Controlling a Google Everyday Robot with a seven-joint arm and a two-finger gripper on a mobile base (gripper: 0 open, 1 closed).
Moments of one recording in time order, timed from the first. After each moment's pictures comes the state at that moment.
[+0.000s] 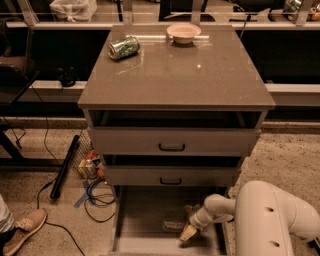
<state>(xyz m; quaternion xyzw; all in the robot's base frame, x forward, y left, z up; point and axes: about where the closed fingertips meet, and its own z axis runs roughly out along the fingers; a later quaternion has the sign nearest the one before) 0.536 -0.125 0.145 -0.59 0.76 0.18 0.20</state>
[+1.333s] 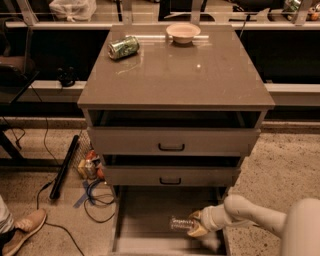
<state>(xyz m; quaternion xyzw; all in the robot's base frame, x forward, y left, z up) 0.505 -0.139 0.224 -0.62 0.70 0.22 0.27</state>
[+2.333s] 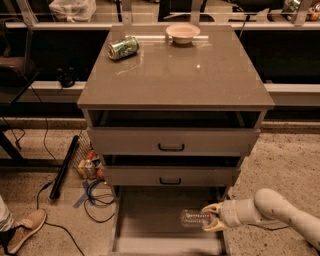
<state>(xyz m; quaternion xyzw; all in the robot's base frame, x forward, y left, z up) 0.476 -0.187 0.364 -0.65 0.64 0.21 0.34</state>
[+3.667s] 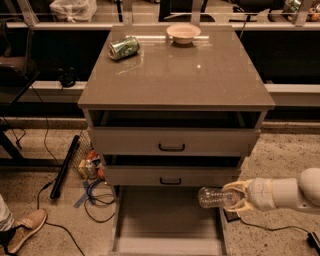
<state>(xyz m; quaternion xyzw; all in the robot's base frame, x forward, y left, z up) 0.474 -0.233 0.550 -0.68 0.59 0.13 0.41</state>
